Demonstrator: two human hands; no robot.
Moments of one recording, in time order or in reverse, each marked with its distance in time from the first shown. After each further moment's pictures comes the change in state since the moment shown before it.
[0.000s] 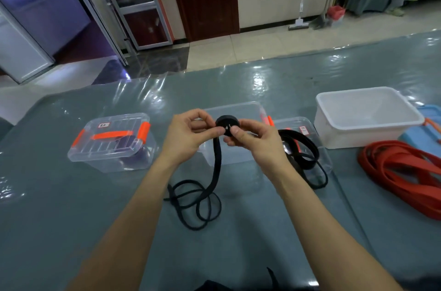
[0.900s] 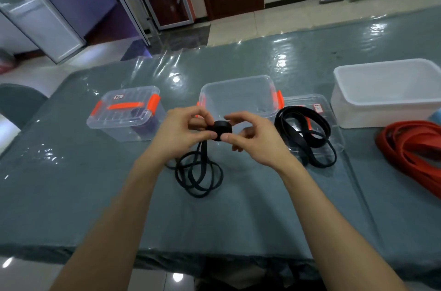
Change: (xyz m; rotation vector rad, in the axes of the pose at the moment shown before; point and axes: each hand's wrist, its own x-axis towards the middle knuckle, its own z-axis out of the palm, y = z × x) left_hand -0.061 -0.007 0.009 0.385 -0.061 -0.080; right_hand -0.037 0.030 -0.026 -0.415 -0.252 -0.035
